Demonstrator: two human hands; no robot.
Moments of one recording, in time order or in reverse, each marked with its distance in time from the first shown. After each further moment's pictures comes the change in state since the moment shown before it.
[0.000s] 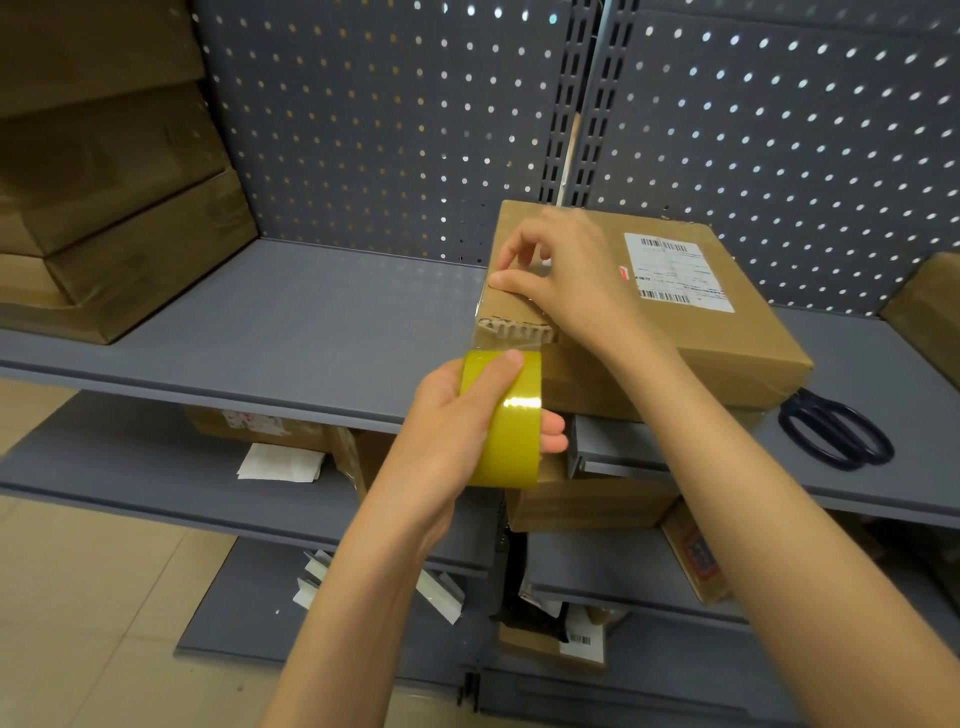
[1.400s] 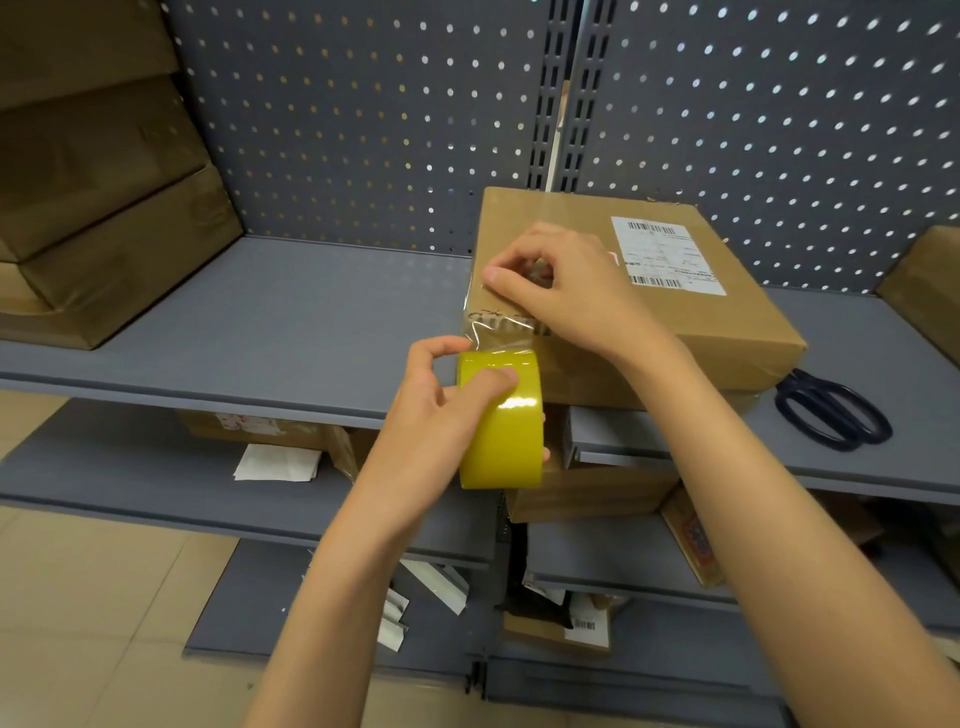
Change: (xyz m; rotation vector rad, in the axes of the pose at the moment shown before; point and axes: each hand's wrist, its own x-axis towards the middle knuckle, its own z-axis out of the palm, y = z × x) left_hand 0.009 -0.015 -0.015 0.078 0.005 0.057; right_hand -0.019 0.000 -0.007 0.126 -0.099 0.041
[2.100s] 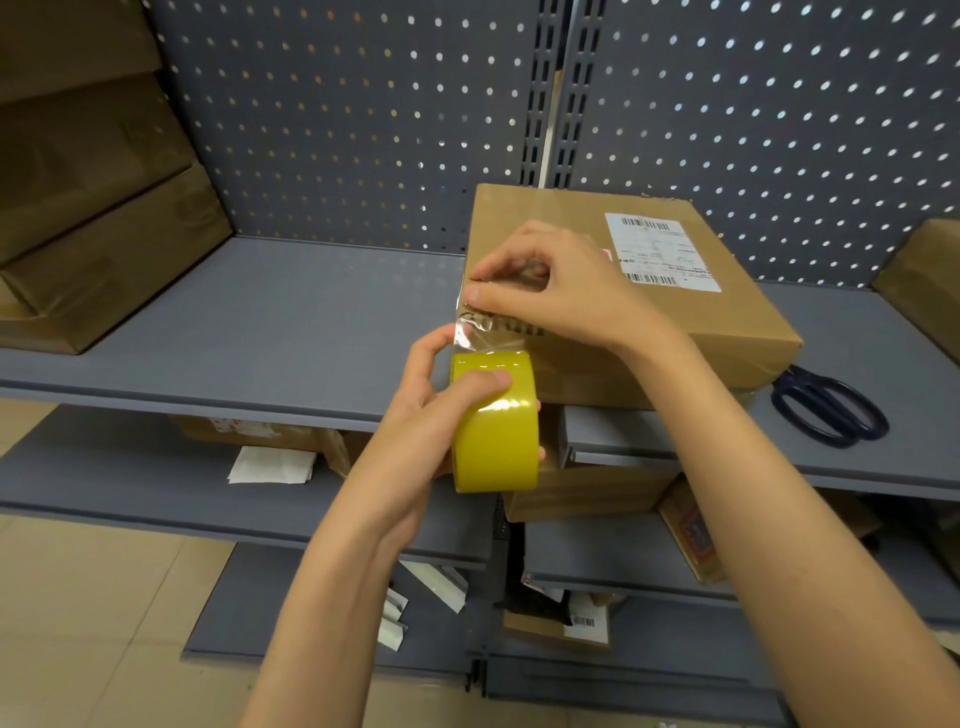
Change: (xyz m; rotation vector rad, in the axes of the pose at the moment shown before) left_hand 0.004 -0.003 0.000 -0.119 -0.037 -0.050; right_hand -0.002 -0.003 -0.006 0.059 -0.084 0.031
